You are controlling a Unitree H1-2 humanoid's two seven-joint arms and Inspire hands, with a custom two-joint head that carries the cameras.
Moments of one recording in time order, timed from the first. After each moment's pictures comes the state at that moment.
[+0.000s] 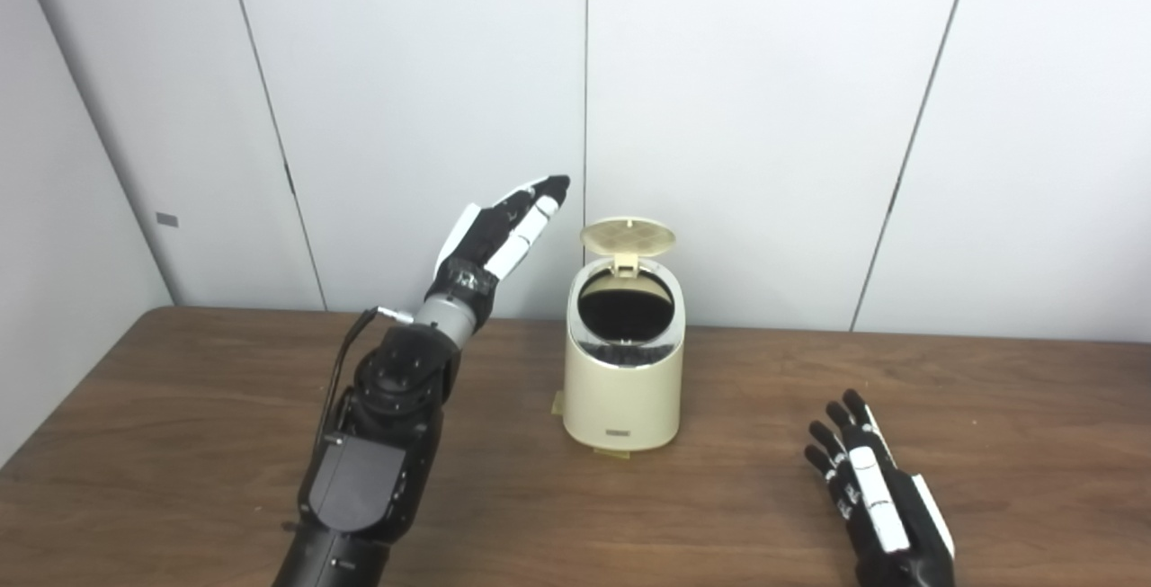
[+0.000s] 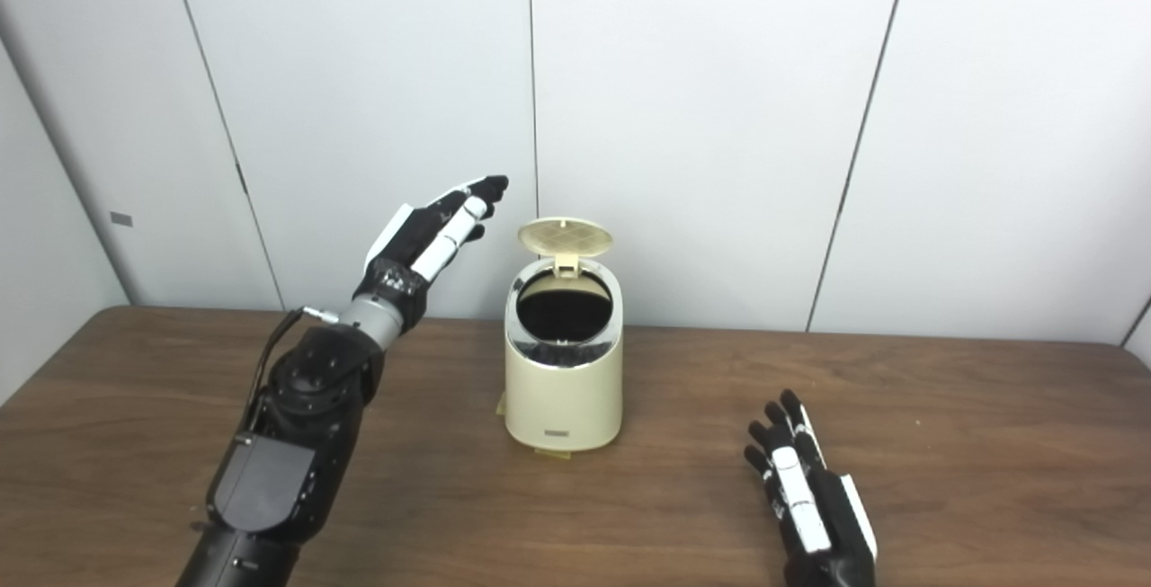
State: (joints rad) left arm -0.70 0.18 -0.04 0.18 0.03 0.30 -0.11; right arm -0.10 -0.01 -0.07 0.02 0.19 0.06 0.09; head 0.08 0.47
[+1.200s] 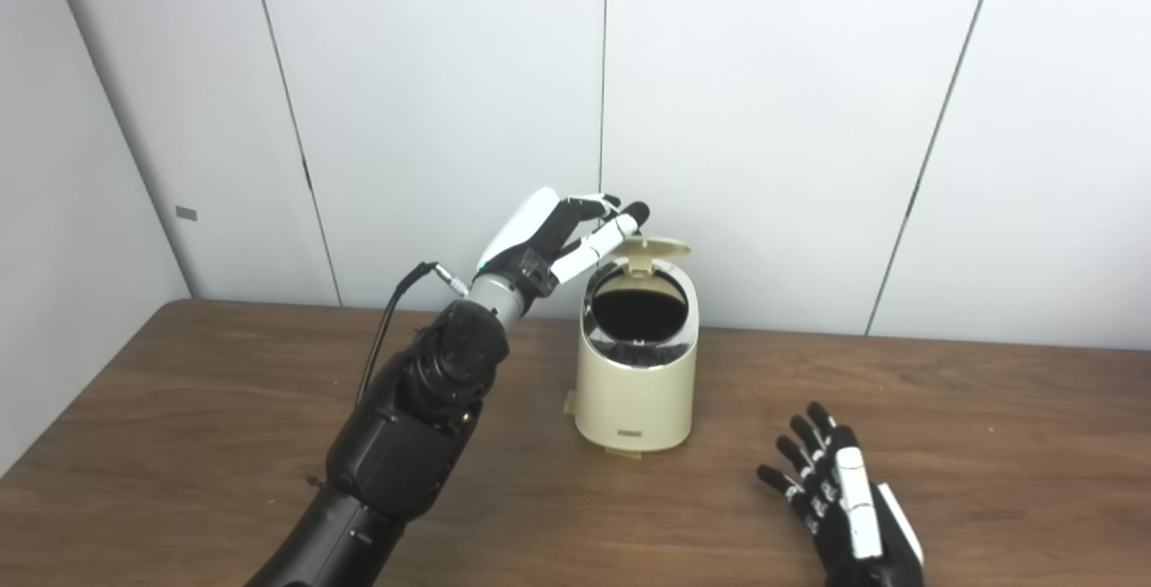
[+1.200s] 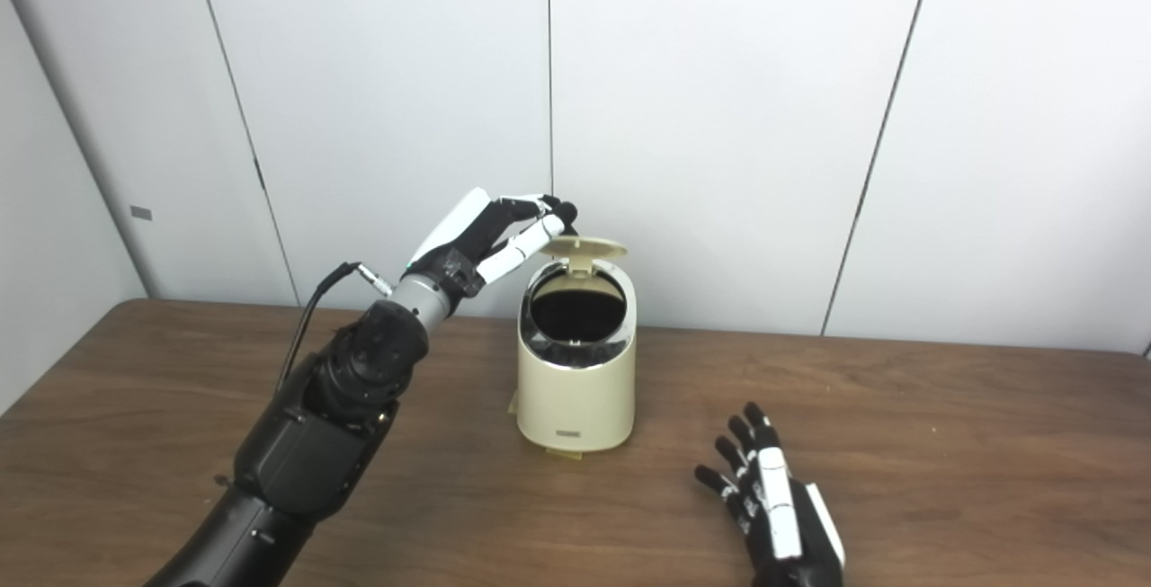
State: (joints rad) left arm -0.75 0.23 -0.26 0.16 0.40 0.28 -0.16; right arm -0.08 0.03 -0.01 -0.09 0.19 0.22 0.06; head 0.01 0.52
